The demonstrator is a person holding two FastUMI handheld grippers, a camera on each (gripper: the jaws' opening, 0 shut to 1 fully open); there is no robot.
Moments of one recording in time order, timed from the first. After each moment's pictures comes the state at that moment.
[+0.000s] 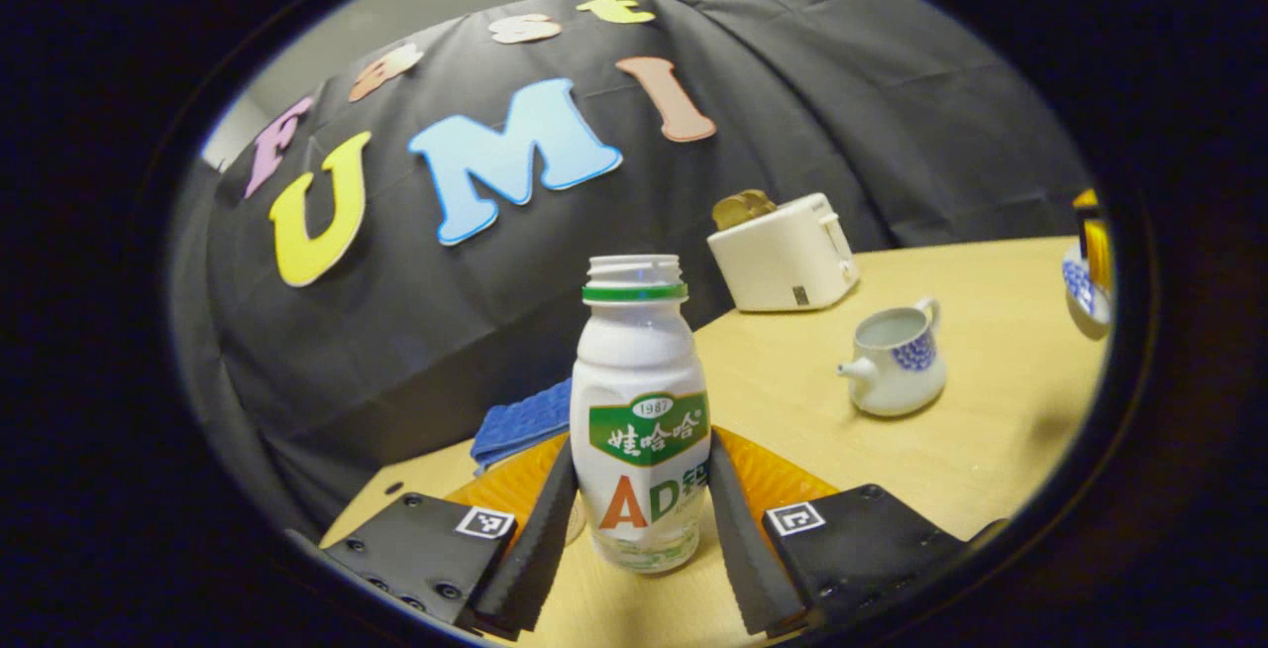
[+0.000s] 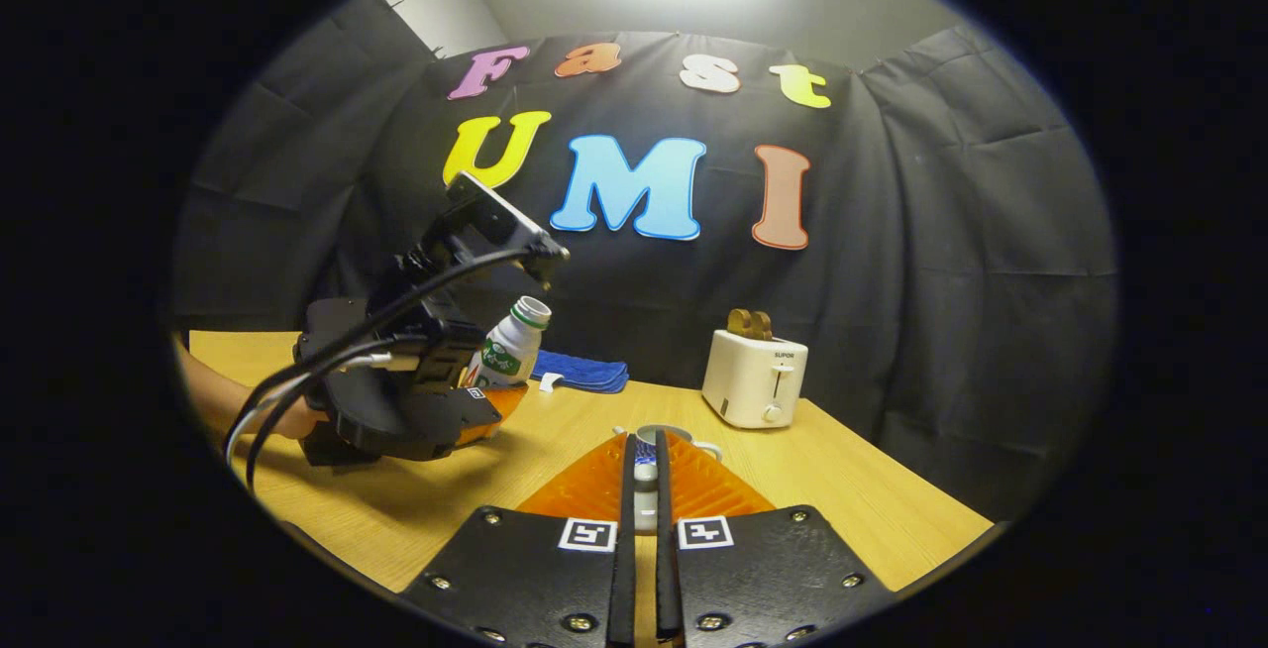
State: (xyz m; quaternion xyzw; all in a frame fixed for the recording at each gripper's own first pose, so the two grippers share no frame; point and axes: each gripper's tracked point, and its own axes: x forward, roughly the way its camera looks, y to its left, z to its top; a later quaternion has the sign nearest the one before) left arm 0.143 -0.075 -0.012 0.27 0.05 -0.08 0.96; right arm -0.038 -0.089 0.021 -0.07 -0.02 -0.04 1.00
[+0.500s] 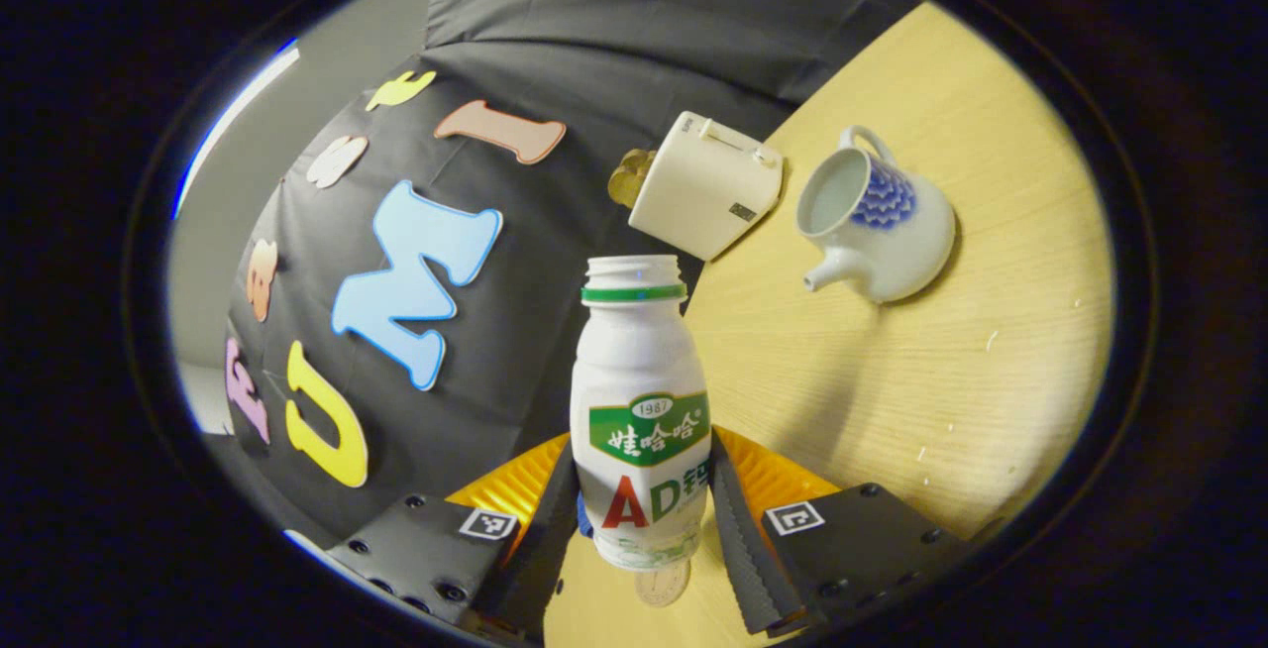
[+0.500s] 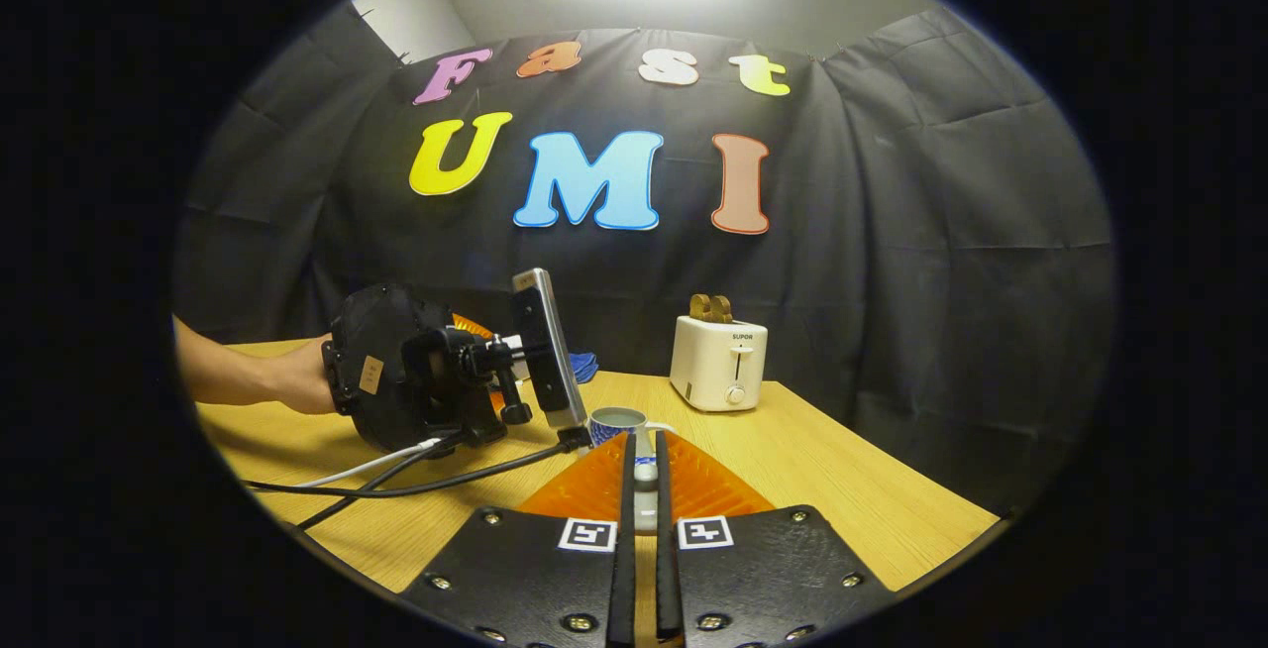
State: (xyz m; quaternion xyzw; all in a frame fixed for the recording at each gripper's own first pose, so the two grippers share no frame) left arm 0.186 -0.098 -0.016 0.55 0.02 -0.07 0.83; right arm -0.054 -0.125 0.013 -0.05 -0.01 -0.07 1.00
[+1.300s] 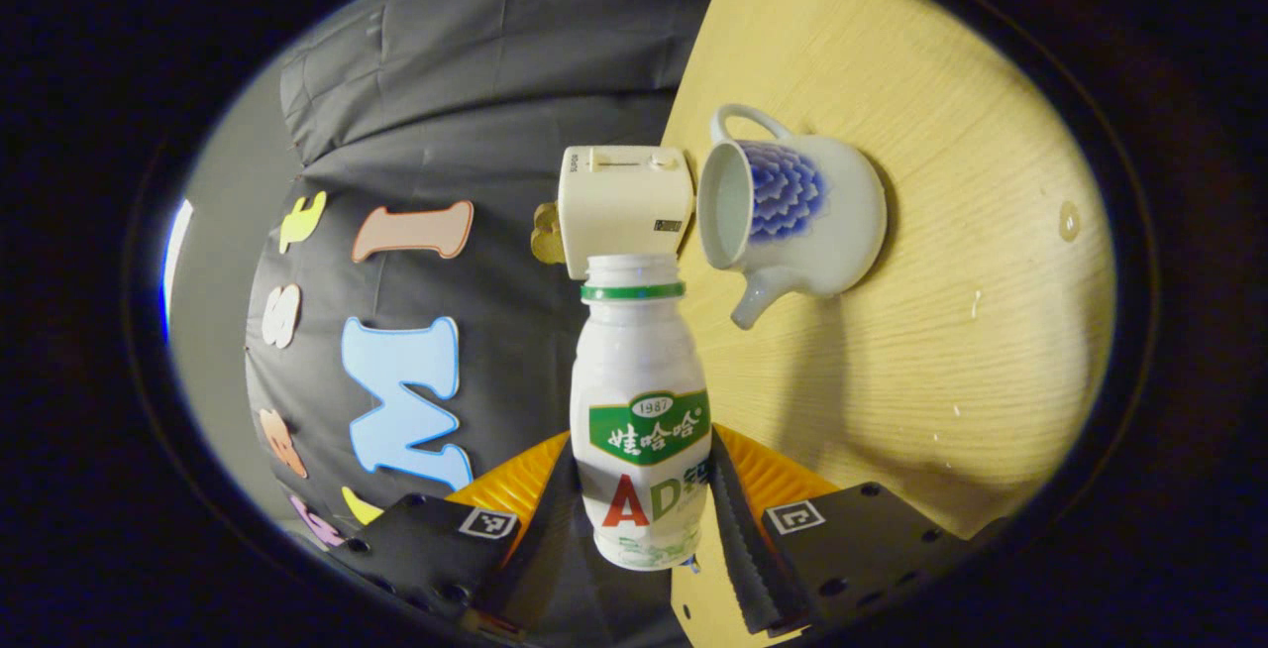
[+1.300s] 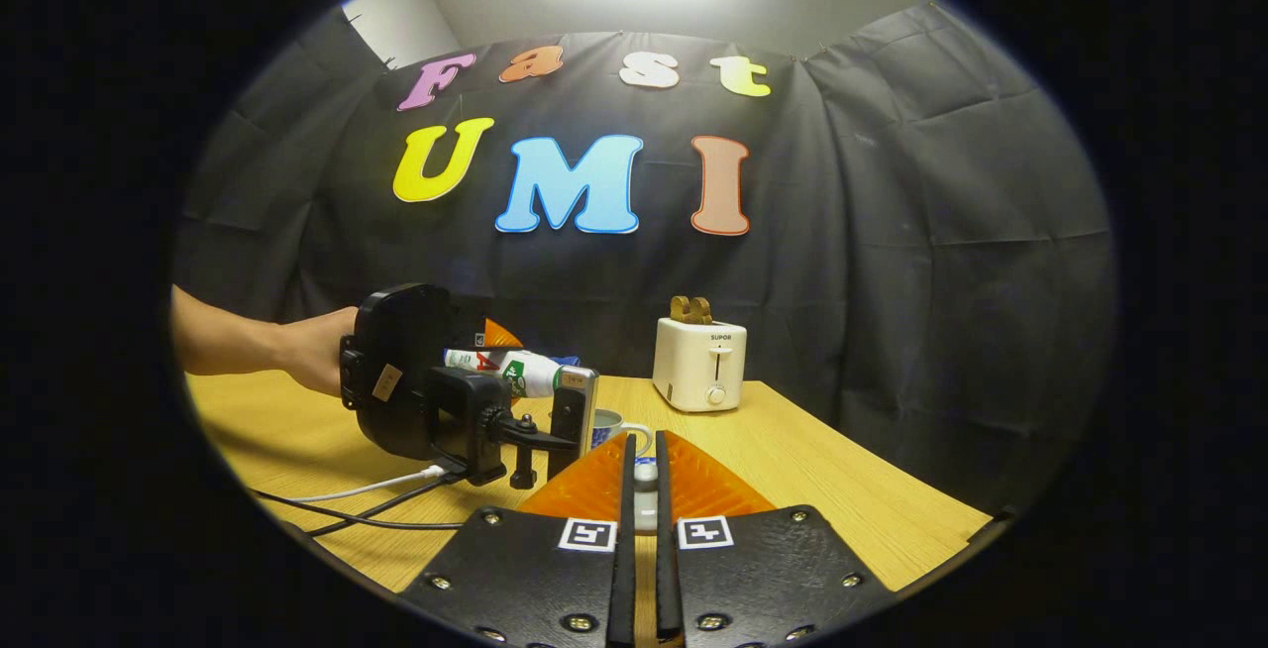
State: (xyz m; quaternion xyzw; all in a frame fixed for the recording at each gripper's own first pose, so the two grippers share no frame) left arm 0.182 -0.141 -0.015 0.70 -0.01 -0.11 0.70; right arm -0.063 -0.145 0.016 -0.03 -0.02 -0.09 1.00
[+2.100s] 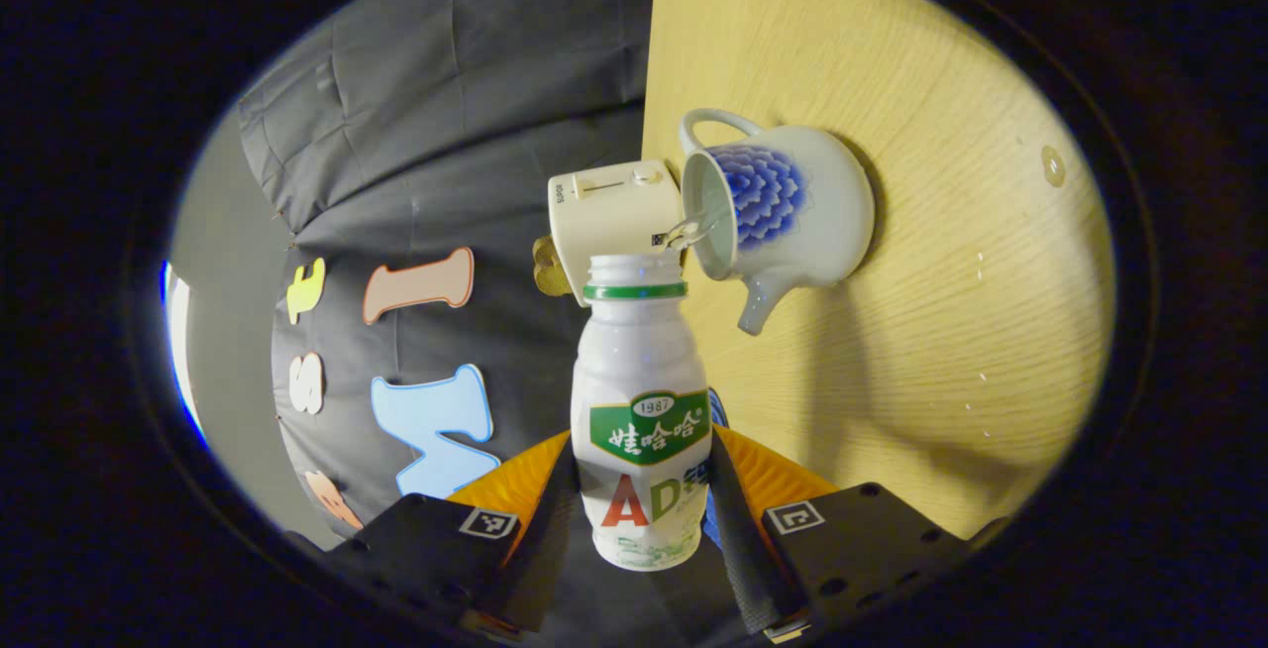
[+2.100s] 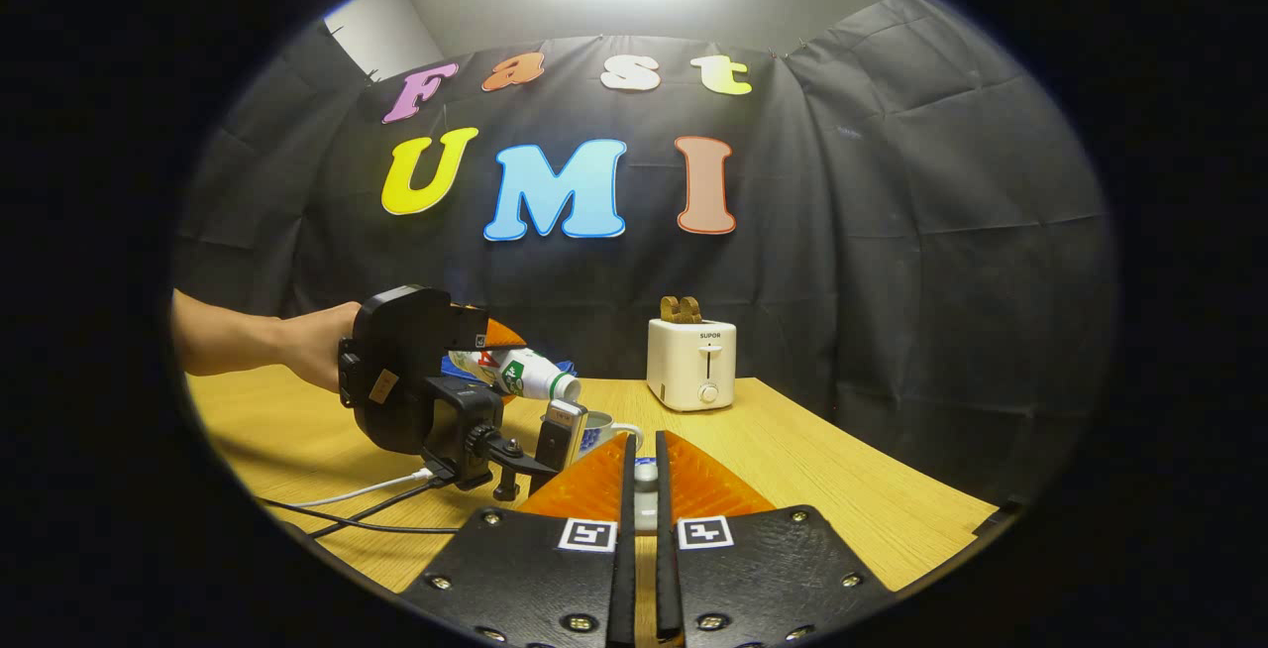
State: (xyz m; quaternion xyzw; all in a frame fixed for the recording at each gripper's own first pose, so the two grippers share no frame) left arm 0.180 -0.151 -0.003 0.76 -0.05 -0.11 0.64; right arm -0.067 -0.153 0.016 -0.01 -0.03 -0.09 1.00
